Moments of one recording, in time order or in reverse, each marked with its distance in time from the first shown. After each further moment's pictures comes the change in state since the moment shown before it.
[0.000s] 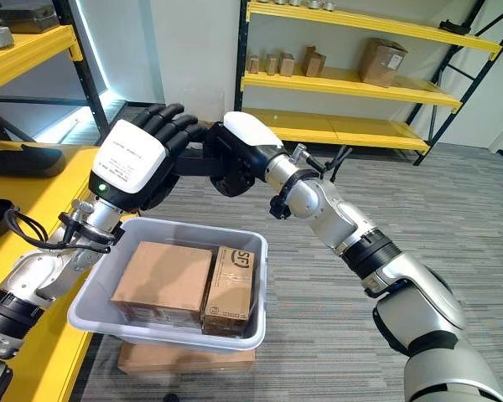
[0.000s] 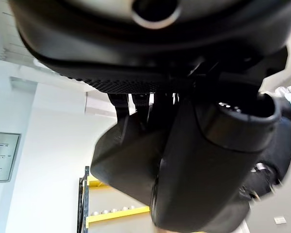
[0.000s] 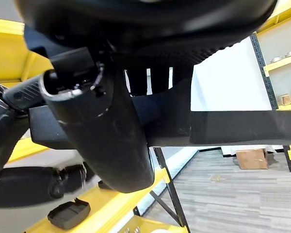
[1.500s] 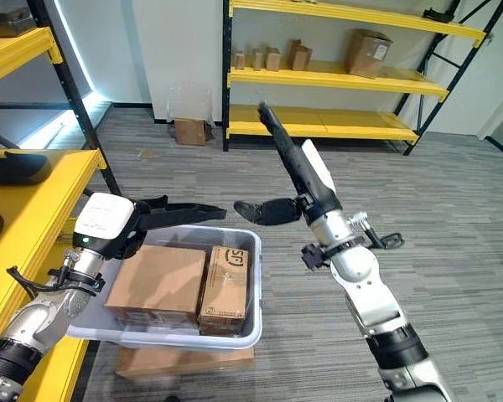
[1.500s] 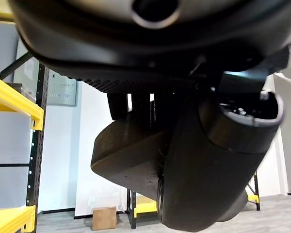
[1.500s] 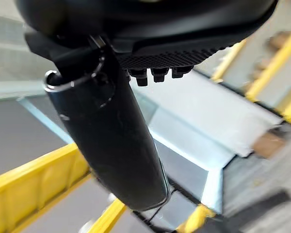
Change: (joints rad) left arm 0.329 -0.078 0.186 0.148 -0.034 0.064 -0.064; right arm 0.734 0.073 -0.527 -0.484 0.267 -0.026 -0.012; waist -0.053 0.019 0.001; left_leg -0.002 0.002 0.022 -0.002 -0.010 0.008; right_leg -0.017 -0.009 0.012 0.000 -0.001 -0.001
